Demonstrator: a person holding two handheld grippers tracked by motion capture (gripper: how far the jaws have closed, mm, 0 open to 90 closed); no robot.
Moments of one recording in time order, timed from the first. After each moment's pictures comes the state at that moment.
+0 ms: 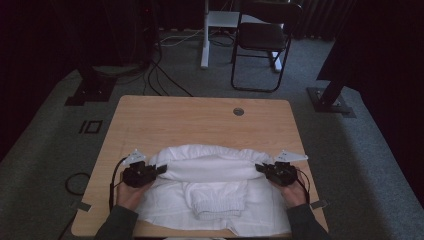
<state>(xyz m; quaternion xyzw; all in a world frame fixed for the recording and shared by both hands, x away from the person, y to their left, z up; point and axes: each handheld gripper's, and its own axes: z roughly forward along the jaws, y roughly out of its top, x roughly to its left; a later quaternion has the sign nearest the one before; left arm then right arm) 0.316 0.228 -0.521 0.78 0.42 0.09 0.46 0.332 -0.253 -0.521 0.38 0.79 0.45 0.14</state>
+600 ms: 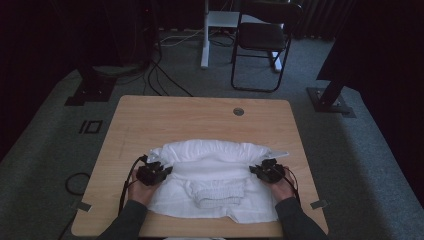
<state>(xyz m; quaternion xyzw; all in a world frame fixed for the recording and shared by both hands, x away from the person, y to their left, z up) 0.351 0.198 -0.542 0.80 0.46 0.16 0.36 0.366 -0.229 -0.553 0.42 0.82 0.37 0.13</state>
